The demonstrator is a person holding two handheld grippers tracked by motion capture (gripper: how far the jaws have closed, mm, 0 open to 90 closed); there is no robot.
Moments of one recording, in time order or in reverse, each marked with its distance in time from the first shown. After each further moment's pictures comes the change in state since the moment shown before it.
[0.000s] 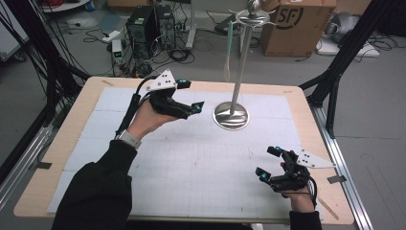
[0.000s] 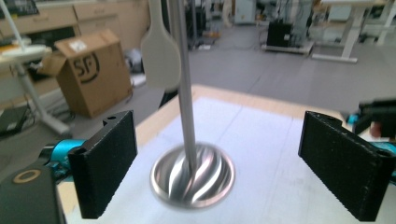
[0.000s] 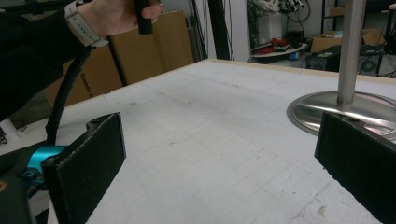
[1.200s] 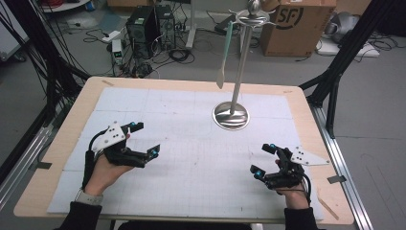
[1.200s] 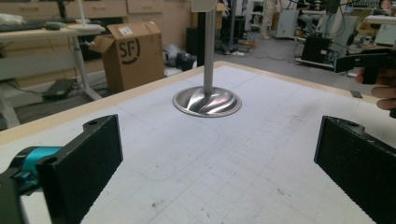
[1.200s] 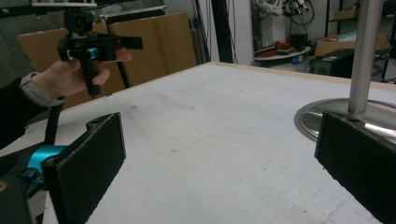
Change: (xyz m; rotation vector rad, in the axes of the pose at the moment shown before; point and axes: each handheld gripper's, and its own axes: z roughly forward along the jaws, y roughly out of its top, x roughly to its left) left arm -0.047 -0.111 -0.123 -0.089 0.171 -0.102; right arm 0.001 0.003 0.015 -0.009 0.013 -0.014
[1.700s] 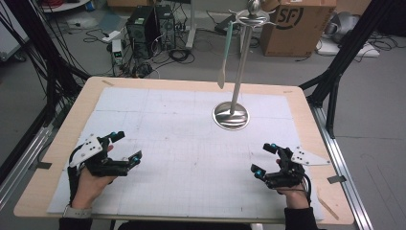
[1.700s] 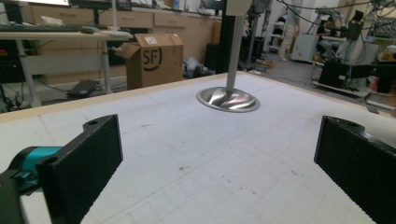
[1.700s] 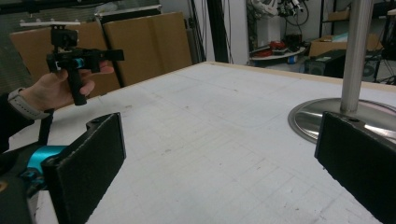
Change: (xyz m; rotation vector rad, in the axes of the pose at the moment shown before) left arm 0.016 -0.032 -0.046 -0.076 0.098 -0.080; right arm -0.001 0.000 -0.001 0.000 -0.022 -0.007
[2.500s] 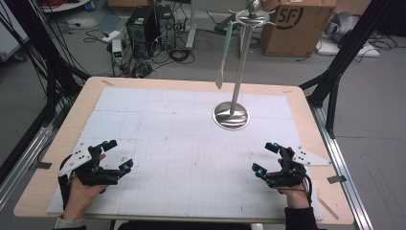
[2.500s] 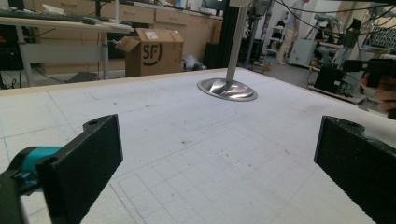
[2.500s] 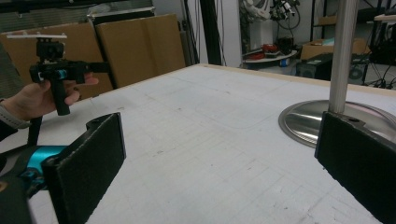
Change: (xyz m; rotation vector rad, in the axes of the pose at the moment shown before) left arm 0.002 -0.017 -0.023 0.015 -0.016 -0.051; right arm -0.002 0.000 -0.002 -0.011 -0.025 -0.010
